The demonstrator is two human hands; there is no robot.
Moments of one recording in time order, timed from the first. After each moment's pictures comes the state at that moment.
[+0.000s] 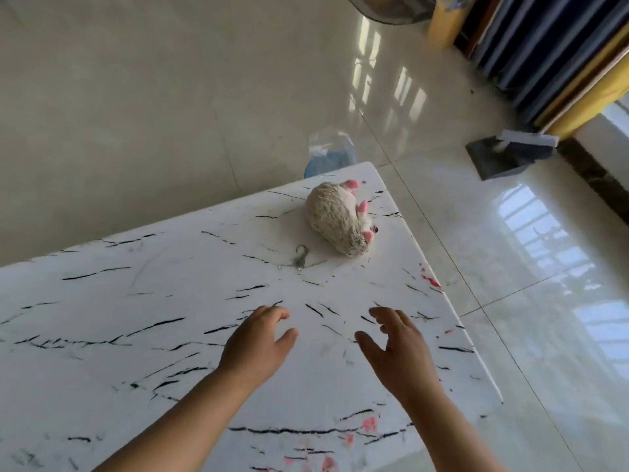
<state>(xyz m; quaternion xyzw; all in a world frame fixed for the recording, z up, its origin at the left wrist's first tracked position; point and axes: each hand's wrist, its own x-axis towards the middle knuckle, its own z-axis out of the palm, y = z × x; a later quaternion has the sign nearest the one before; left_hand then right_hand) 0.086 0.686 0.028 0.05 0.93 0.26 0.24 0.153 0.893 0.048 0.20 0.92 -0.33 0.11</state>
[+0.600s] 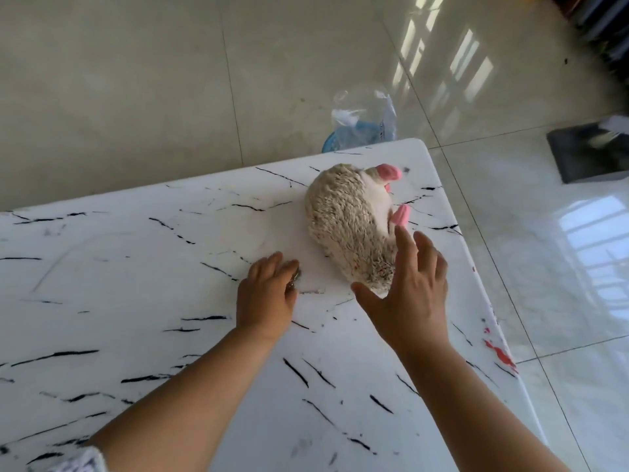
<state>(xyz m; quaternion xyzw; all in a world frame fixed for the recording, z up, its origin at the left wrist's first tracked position) -0.067 0.764 -0.186 0.04 0.98 0.15 0.14 -0.039 0.952 -0.116 0.13 0.96 -0.25 0.01</state>
